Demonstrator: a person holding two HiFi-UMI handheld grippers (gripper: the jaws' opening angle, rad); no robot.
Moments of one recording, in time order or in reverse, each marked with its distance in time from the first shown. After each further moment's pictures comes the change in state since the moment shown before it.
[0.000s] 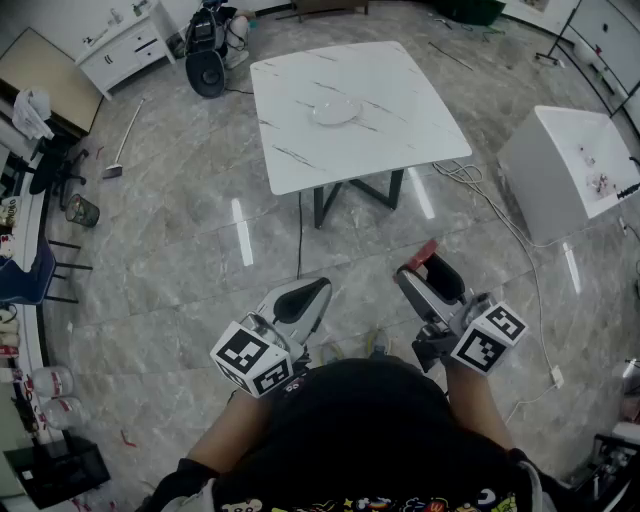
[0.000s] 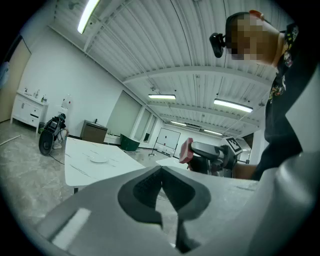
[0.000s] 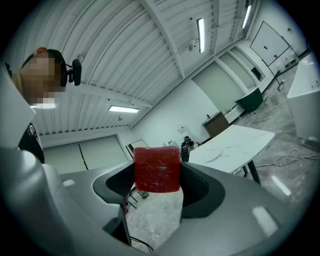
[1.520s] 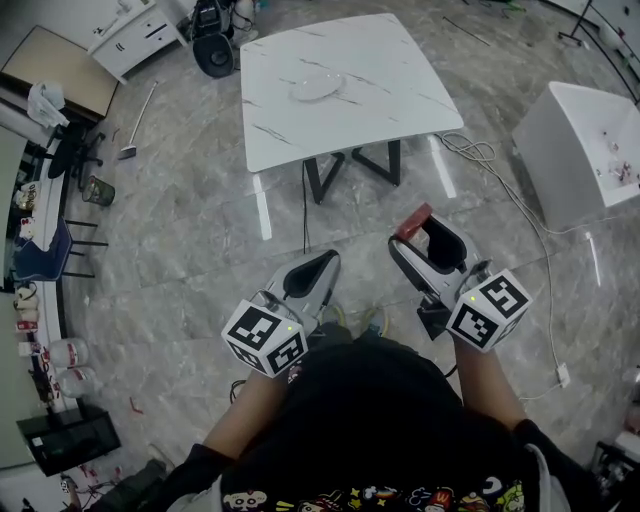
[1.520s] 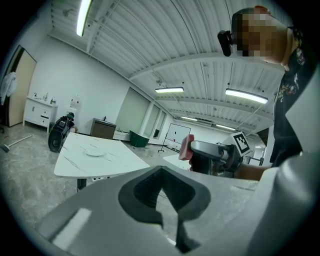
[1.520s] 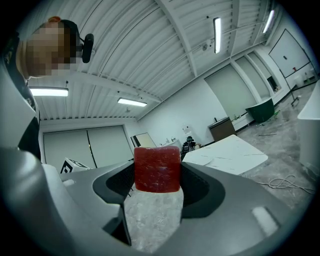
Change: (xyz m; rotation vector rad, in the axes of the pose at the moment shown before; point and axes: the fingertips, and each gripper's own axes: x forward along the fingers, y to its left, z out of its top) left arm 0.111 -0.082 -0.029 -0.017 0.056 0.123; right arm -0.076 -0.084 0.034 -0.160 0.070 0.039
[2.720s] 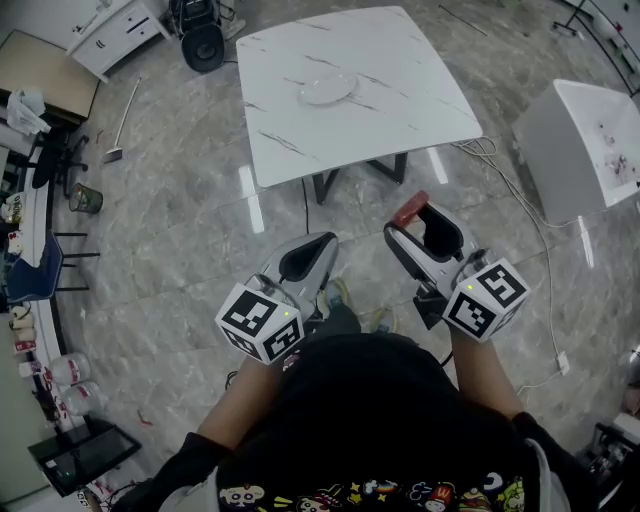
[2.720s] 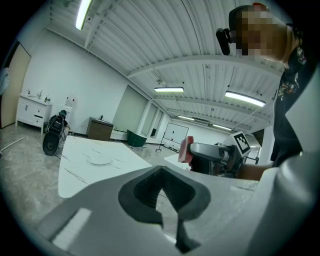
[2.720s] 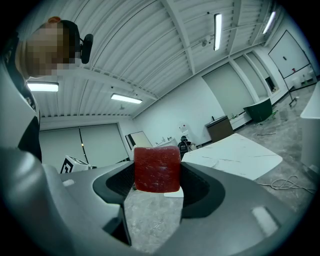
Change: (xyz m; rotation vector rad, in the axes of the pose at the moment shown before) left arm 0.015 0.128 0.047 0.002 0.020 -0.059; right arm 0.132 -0.010 0.013 0.012 0.018 -0.056
